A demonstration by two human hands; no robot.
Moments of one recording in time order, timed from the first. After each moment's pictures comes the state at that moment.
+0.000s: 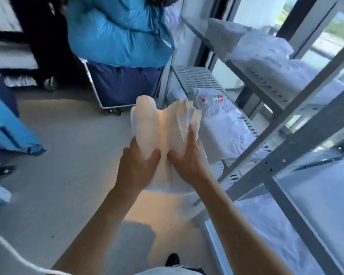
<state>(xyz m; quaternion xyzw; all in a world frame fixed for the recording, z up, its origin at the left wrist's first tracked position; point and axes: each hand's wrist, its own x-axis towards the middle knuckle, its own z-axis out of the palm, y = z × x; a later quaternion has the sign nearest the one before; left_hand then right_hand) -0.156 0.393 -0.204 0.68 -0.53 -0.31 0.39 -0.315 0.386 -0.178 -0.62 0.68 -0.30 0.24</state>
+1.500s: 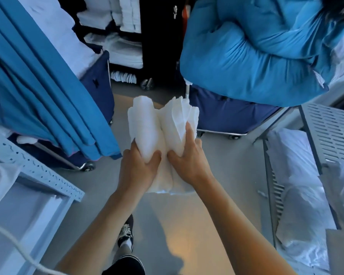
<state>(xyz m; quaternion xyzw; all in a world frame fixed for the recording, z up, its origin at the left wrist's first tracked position) 0.236 -0.040 -0.268 0.81 -0.34 -0.21 0.44 0.105 -0.136 -0.248 -0.77 0.49 -0.19 0.36</state>
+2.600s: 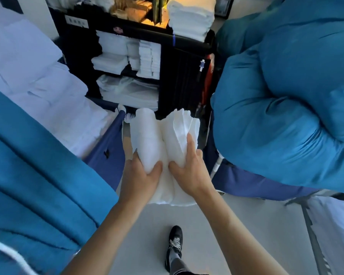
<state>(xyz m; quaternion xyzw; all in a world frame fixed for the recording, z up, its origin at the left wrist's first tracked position) 0.587 -0.371 -0.251 0.79 -0.31 -0.21 0.48 0.463 -0.469 -0.232 -0.78 0.47 -0.20 0.36</state>
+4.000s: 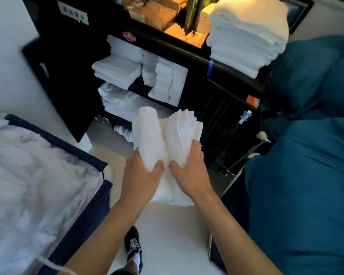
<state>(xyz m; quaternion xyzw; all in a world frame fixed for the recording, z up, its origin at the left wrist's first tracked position) 0.902 -0.821 -0.298 0.83 -0.23 -0.17 0.48 0.791 -0.926 -0.250 -0.78 0.46 -0.16 0.41</state>
